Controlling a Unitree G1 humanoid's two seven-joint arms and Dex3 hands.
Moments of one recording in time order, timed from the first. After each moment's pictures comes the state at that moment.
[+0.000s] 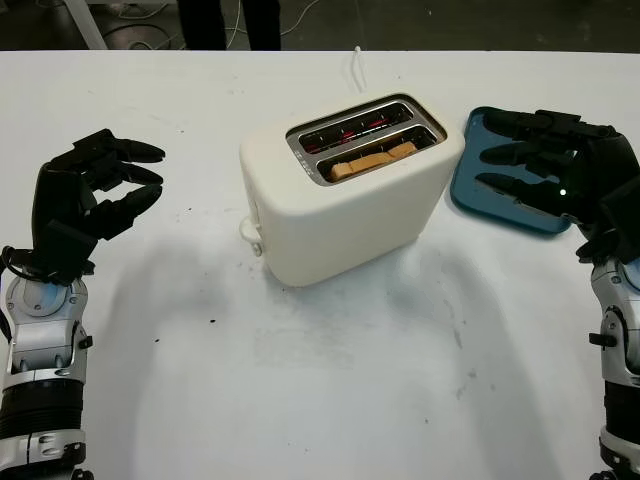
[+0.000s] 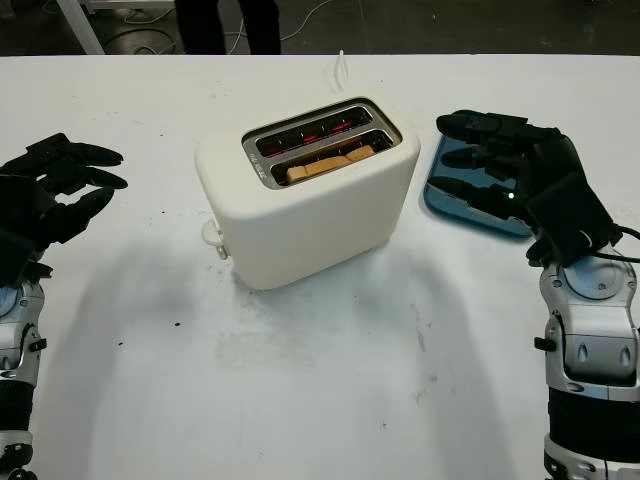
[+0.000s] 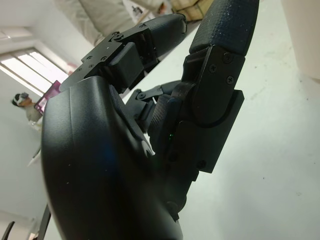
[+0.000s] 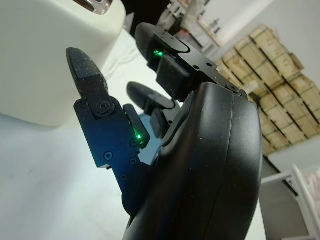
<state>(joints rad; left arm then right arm) -0.30 0.42 0.28 0.23 -0.09 -0.40 -0.18 -0.29 -0.48 -0.24 -0.18 0.11 0.23 0.28</state>
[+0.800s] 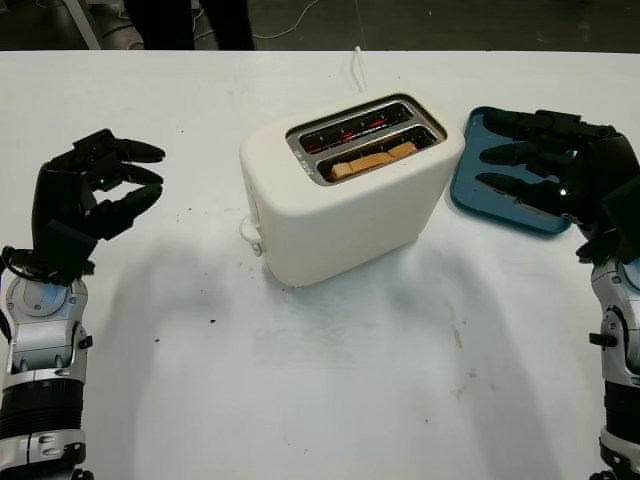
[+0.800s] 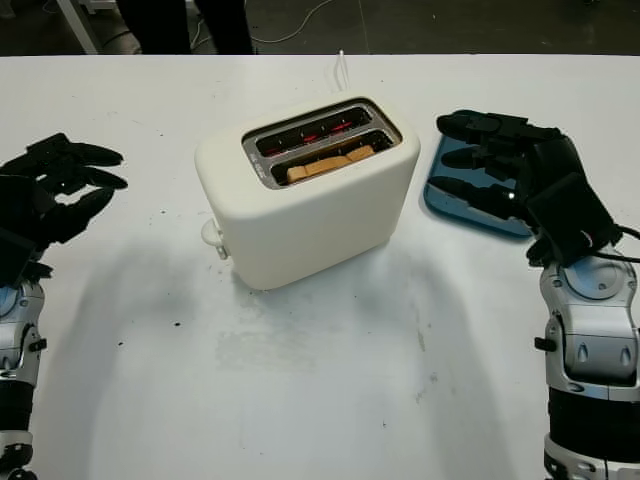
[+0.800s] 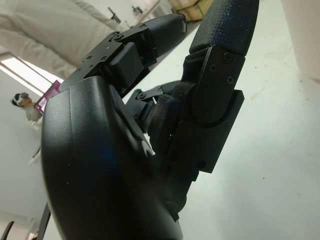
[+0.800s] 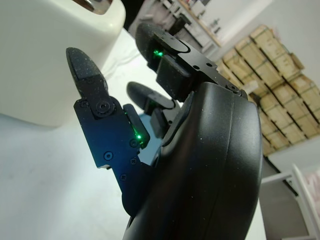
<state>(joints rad) -0.30 0.42 0.28 0.23 -0.10 -0.40 -0.18 -0.29 -0.48 -0.24 -0.18 0.11 0.23 0.28</state>
